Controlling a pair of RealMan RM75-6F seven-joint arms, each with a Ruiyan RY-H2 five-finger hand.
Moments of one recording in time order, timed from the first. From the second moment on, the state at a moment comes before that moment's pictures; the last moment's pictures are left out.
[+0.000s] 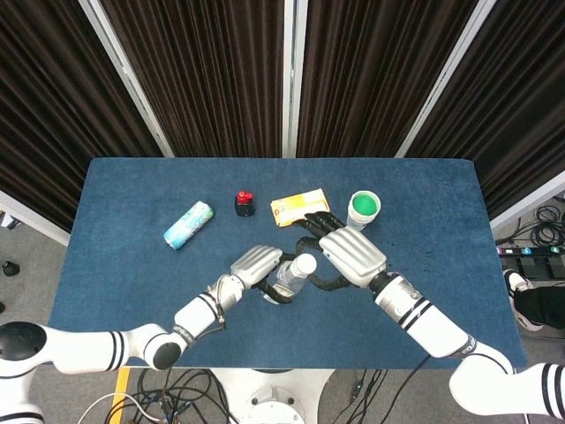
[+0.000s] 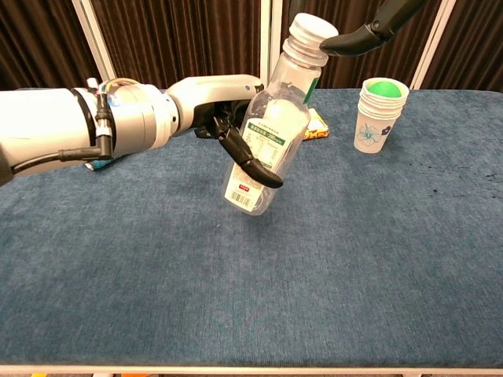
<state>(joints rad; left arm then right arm) -0.96 -1.63 -0.25 -1.56 1.04 0.74 -0.05 0.87 -1.00 0.24 -2.09 -1.10 0.85 -0.10</state>
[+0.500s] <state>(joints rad) -0.93 -1.63 -0.22 -1.53 1.07 0.78 -0.05 0.82 -0.96 0.25 -2.11 -1.12 0.90 -0.06</state>
